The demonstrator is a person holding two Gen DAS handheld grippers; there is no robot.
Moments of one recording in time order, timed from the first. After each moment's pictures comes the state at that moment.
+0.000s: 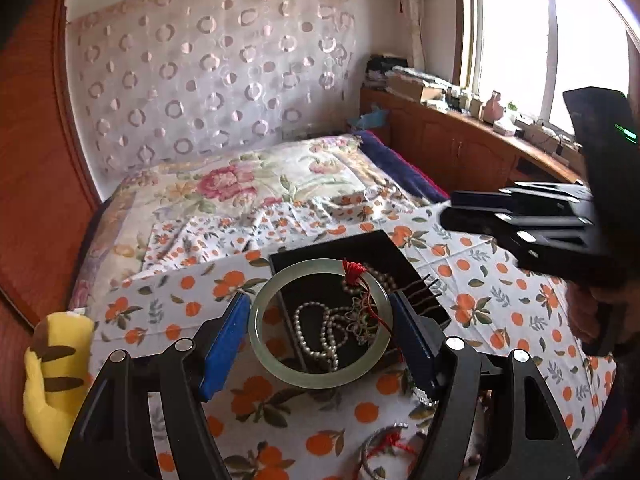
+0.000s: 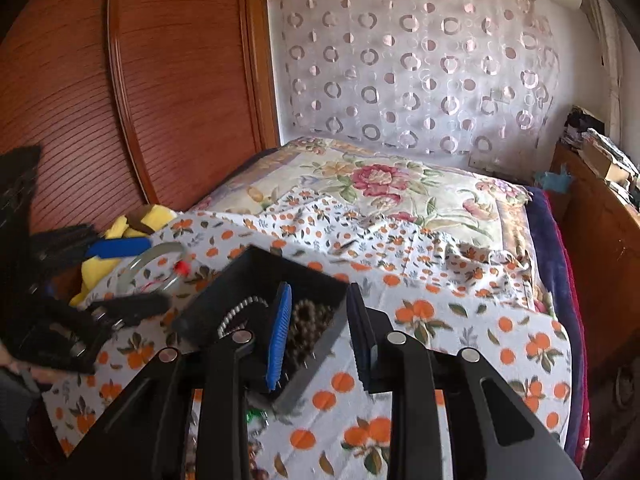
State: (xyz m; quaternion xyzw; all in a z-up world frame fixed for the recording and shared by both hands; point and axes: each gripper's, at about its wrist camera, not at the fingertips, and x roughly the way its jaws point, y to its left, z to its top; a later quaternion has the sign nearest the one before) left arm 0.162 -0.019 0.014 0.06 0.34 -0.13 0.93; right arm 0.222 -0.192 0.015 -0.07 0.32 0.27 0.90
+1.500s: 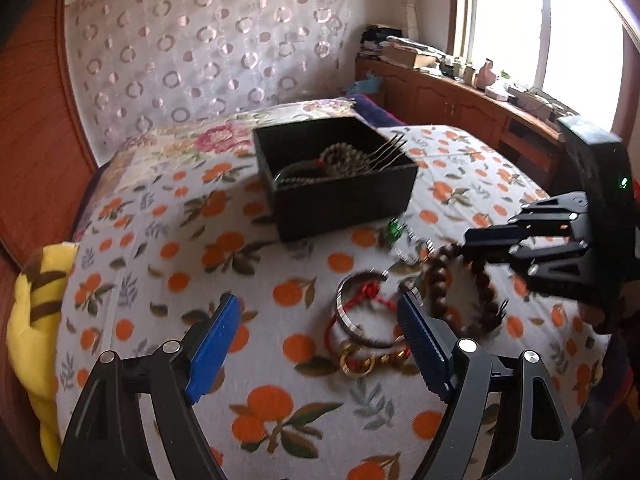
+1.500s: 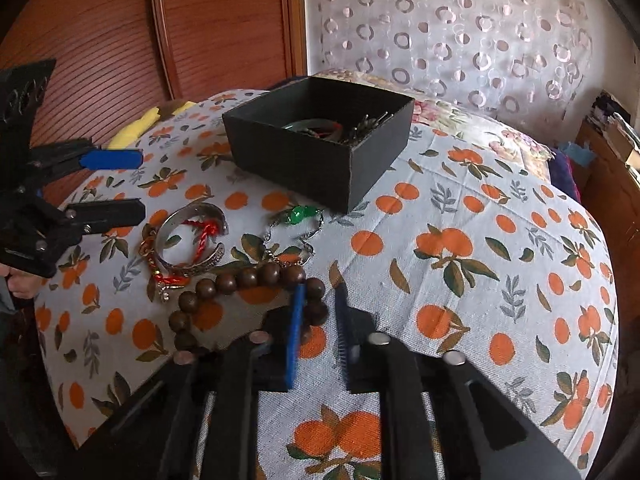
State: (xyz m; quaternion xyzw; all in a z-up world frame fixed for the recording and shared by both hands) left arm 0.063 -0.008 -0.054 0.06 0.38 -0.13 0.91; right arm 0.119 -0.200 -0.083 -0.12 0.40 0.30 0.85
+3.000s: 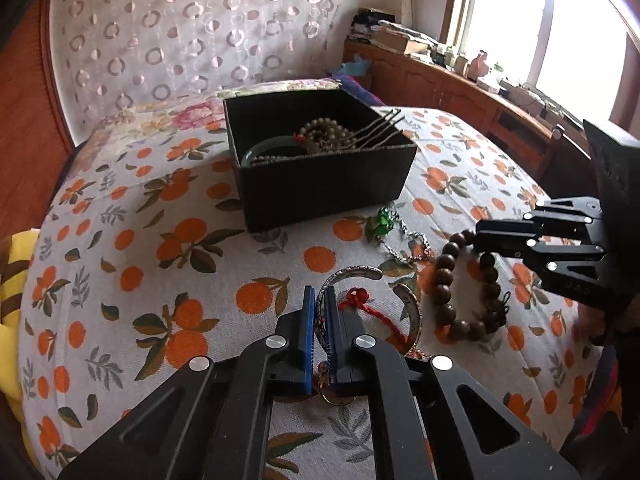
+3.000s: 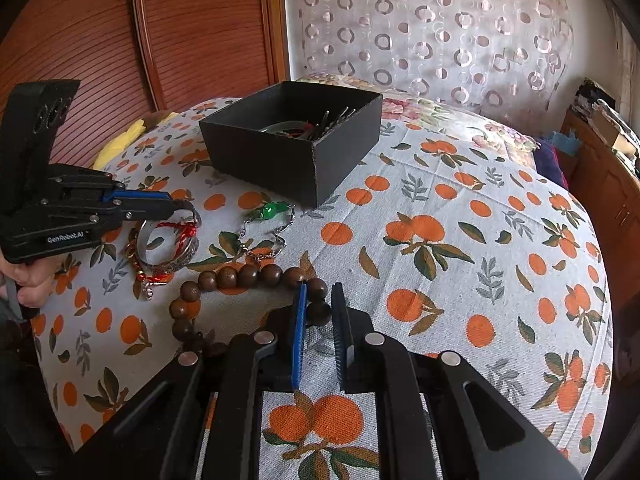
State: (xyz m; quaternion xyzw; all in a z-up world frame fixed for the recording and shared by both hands) left arm 0.089 -0.021 -0.073 0.03 0.41 -0.16 0.90; right arm 0.119 -0.218 -0.084 -0.10 0.40 0.28 0.87
